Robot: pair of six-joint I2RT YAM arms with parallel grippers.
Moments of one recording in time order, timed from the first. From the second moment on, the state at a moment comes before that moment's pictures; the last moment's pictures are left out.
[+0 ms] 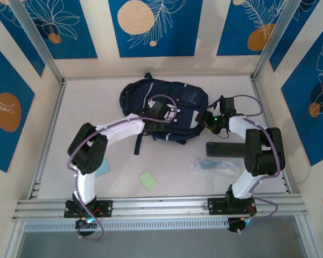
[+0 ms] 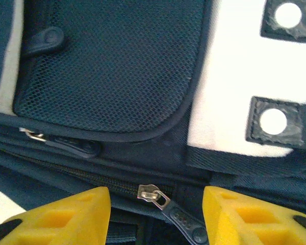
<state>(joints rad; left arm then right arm) -0.75 1.93 1.43 -0.53 -0.30 -0.55 0.05 1.68 0.95 -0.28 -0.44 0.57</state>
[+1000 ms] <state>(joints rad) -0.70 1.93 1.36 -0.57 -0.19 -0.59 0.05 1.69 0.95 -0.28 -0.44 0.56</state>
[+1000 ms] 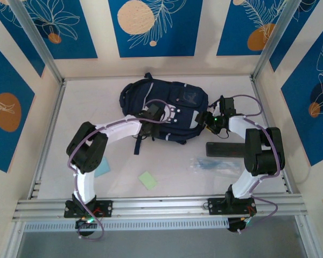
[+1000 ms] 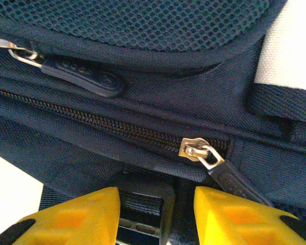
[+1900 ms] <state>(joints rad) -0.70 1.99 1.47 -0.62 -0.04 -0.56 0.05 1.69 0.95 -0.28 -0.44 0.55</state>
